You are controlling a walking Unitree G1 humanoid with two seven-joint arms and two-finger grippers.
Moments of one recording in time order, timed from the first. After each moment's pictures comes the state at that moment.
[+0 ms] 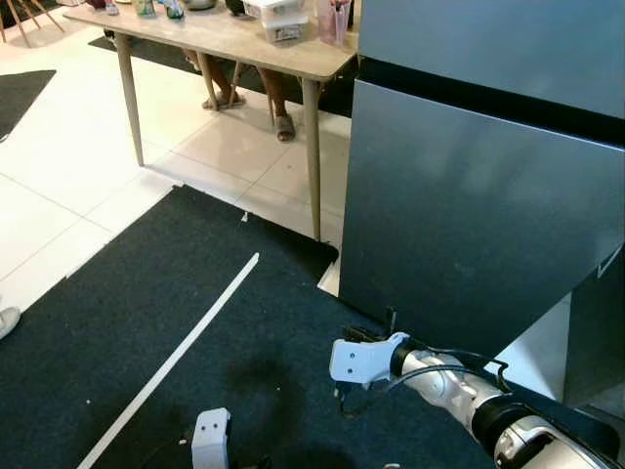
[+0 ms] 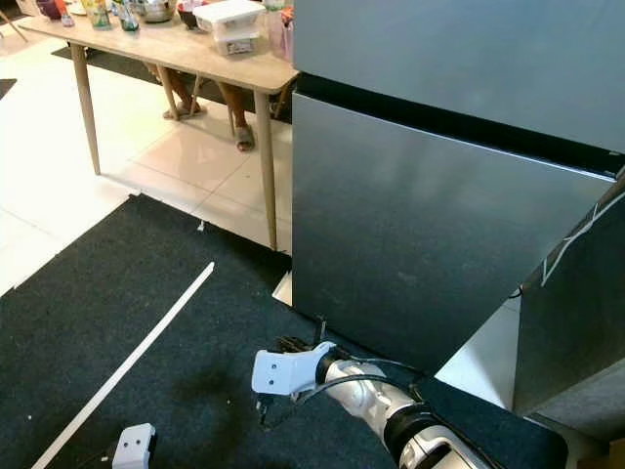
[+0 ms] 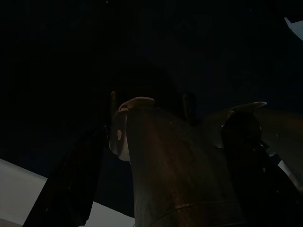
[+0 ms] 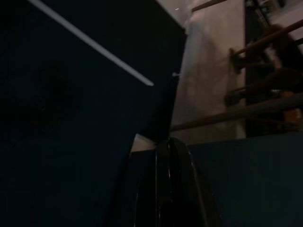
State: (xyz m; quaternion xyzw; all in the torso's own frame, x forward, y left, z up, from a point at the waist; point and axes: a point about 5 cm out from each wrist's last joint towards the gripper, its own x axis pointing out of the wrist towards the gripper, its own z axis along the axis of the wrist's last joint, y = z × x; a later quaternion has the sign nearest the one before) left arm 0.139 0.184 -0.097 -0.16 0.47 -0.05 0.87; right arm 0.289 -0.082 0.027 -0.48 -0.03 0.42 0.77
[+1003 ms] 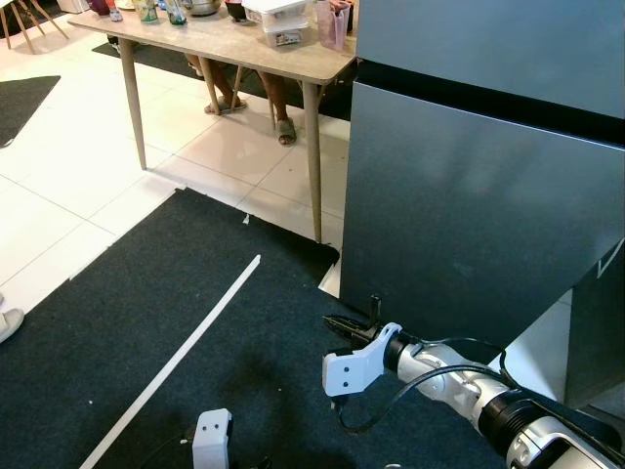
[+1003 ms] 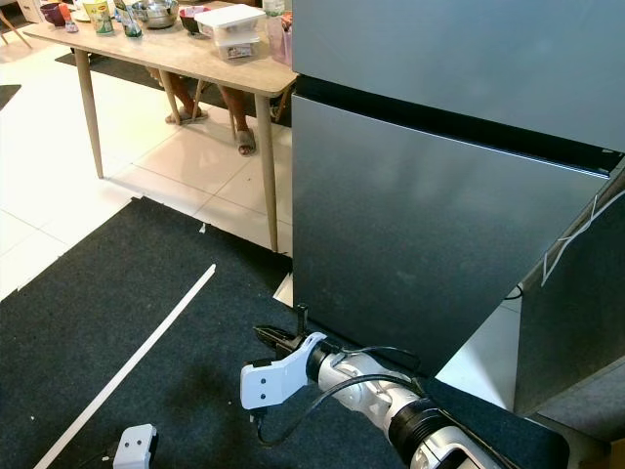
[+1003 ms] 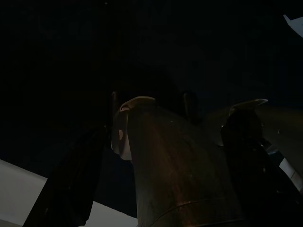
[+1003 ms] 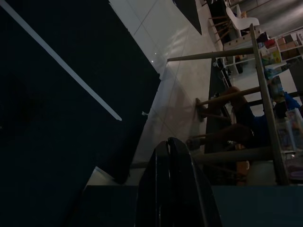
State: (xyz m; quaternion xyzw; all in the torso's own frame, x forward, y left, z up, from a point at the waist) left arm 0.138 0.185 -0.097 -0.15 0.47 -0.06 0.87; right arm 0.283 -0.067 0.053 -0.52 -0.15 0.44 0.72
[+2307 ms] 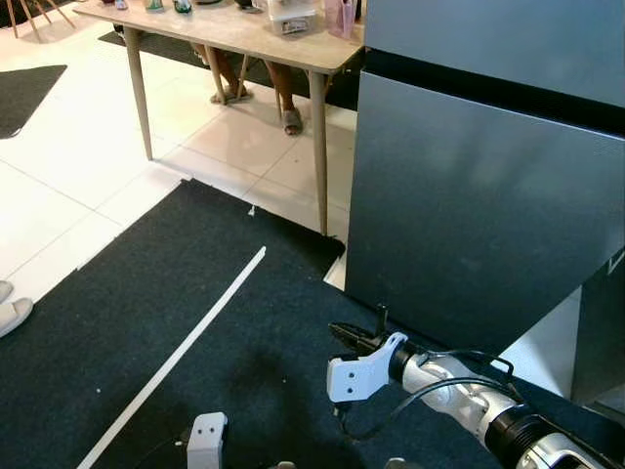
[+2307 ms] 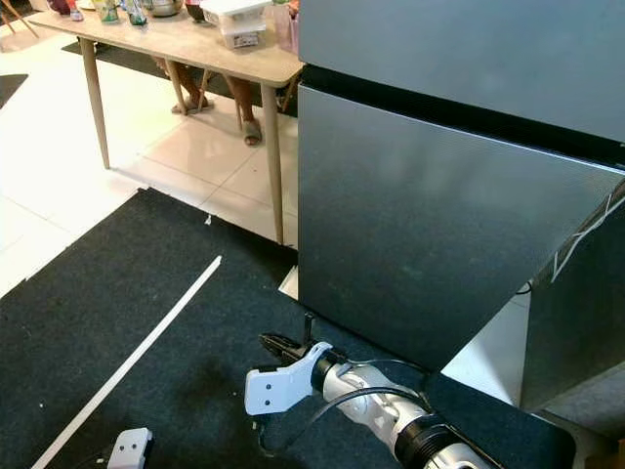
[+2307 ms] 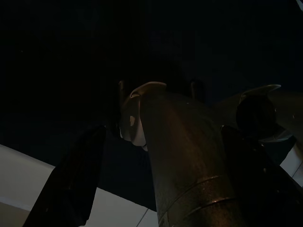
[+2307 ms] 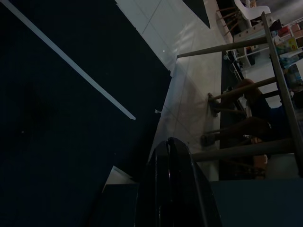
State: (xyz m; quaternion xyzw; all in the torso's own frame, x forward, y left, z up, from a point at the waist) left arm 0.133 0.194 -0.097 -0.14 0.47 -0.07 0.87; right arm 0.275 -0.073 0.047 -0.51 -0.13 0.43 0.73
